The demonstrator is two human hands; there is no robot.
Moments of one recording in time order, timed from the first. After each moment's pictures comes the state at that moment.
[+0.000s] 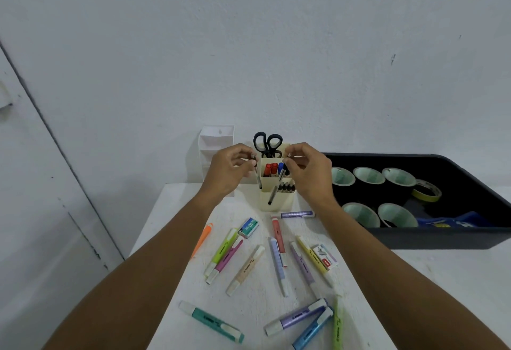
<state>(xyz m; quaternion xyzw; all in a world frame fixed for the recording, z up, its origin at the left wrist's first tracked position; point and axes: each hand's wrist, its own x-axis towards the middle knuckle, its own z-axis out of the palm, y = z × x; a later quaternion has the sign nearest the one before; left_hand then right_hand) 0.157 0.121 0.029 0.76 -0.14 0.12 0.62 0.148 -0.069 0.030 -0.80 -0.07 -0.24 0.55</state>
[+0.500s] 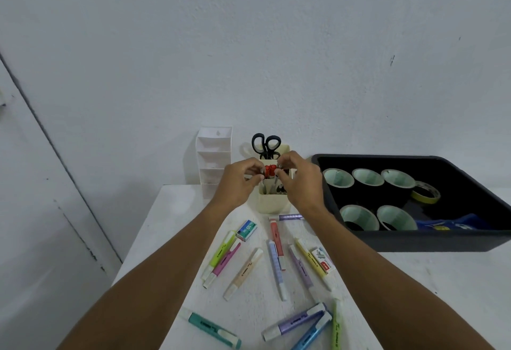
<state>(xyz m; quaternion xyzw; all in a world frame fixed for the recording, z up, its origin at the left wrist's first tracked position) 0.171 0.101 -0.002 0.83 -0.17 0.16 0.50 0.155 -0.064 0.010 -0.86 -0.11 -0.27 0.41</state>
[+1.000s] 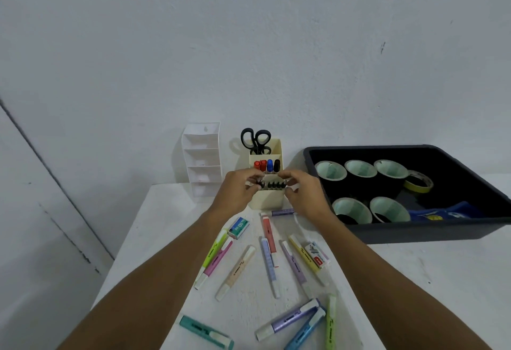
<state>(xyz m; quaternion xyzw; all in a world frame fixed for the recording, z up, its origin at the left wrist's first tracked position) 0.181 0.085 -0.033 0.88 -0.18 0.11 0.43 0.156 -0.102 -0.026 -0.90 -0.09 -0.15 0.41</state>
